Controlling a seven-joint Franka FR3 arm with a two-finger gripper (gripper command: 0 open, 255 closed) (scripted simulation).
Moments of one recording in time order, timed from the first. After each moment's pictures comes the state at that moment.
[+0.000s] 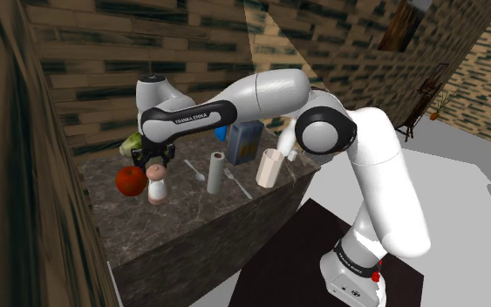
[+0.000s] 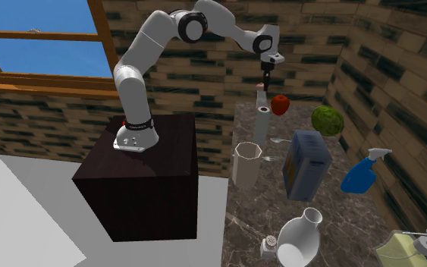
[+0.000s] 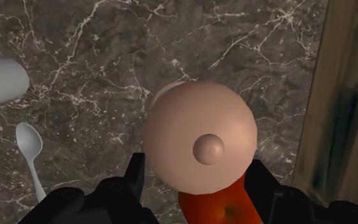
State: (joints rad) arm 0.41 0.72 0.01 -1.33 -0.05 2.11 0.67
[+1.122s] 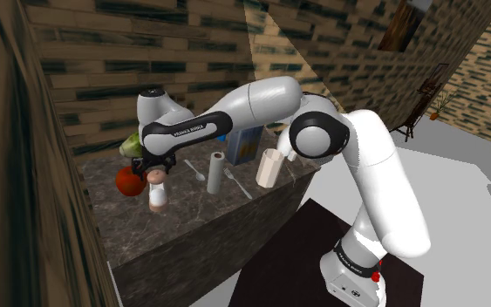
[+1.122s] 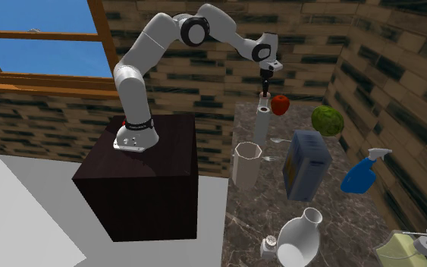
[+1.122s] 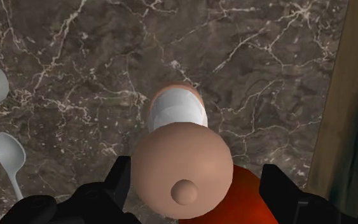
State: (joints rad) arm 0.41 0.77 0.01 -1.35 -0.05 2.18 0.67
